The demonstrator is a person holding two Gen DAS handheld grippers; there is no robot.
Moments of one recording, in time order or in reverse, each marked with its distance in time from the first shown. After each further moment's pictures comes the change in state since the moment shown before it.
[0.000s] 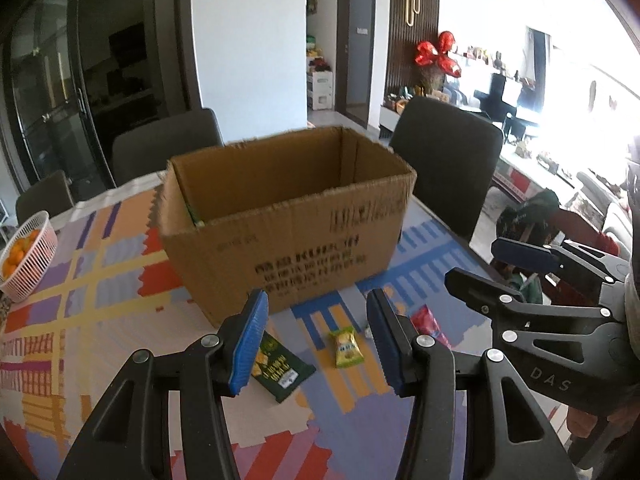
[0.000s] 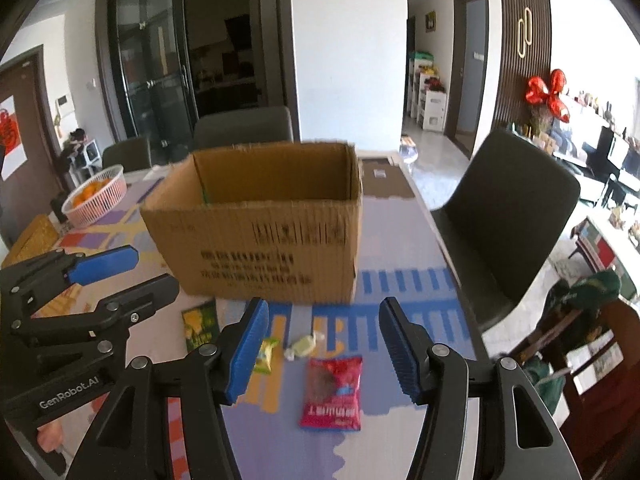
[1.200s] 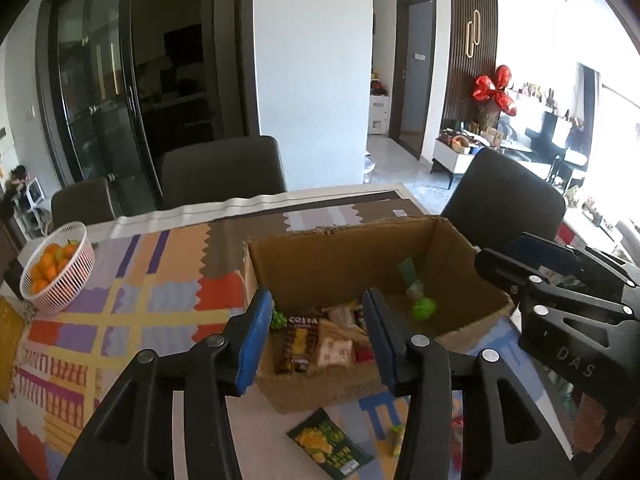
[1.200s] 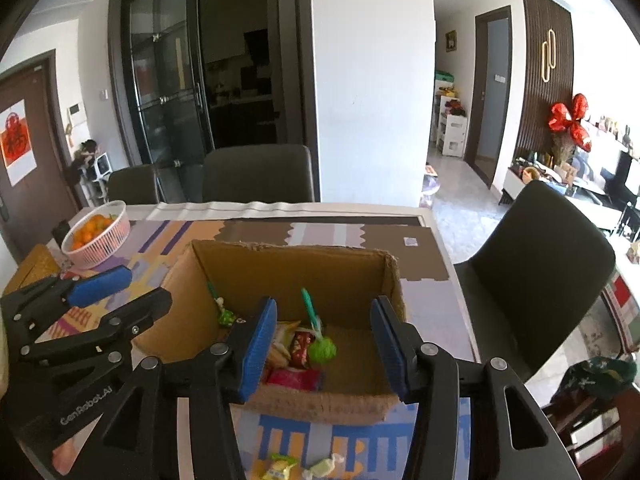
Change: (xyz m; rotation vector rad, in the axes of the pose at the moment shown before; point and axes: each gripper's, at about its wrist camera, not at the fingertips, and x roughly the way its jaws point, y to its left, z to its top) left arm 0.010 0.070 0.086 -0.141 -0.082 0.145; right arm 0.044 0.023 0.116 -0.046 -0.087 0.047
